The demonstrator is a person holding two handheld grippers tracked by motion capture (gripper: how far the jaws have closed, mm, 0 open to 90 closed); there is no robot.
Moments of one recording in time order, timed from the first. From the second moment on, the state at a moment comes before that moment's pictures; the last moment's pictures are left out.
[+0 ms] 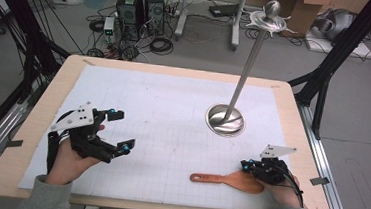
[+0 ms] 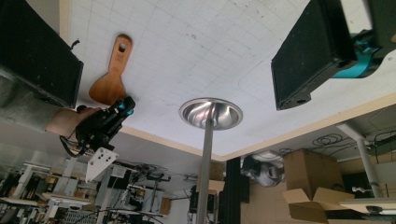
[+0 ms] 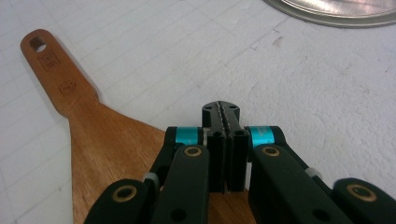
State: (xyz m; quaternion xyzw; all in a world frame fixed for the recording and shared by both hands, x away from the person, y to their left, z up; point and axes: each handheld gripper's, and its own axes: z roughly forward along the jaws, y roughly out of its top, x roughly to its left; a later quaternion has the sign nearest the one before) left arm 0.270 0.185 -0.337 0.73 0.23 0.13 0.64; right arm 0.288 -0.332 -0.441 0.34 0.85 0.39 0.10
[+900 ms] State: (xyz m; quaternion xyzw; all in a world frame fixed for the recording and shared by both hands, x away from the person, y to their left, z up) left arm 0.270 0.189 -0.338 0.73 0.24 0.14 0.63; right arm 0.249 -0.269 -0.433 0.22 0.87 0.43 0.07
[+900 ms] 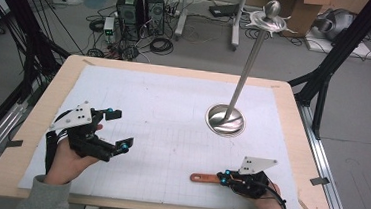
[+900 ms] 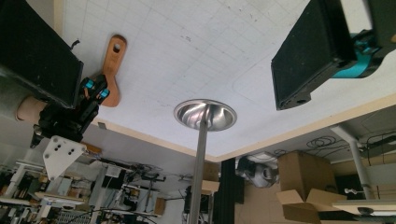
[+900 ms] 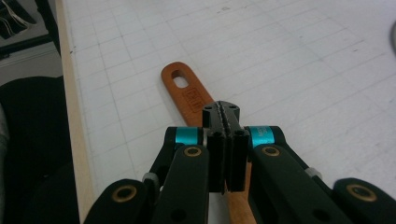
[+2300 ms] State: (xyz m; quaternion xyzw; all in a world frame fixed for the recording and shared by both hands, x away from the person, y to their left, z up) left arm 0.258 0.206 -0.344 0.73 0.26 0.16 0.62; right arm 0.295 -0.252 -0.434 0.27 0.88 0.37 0.07
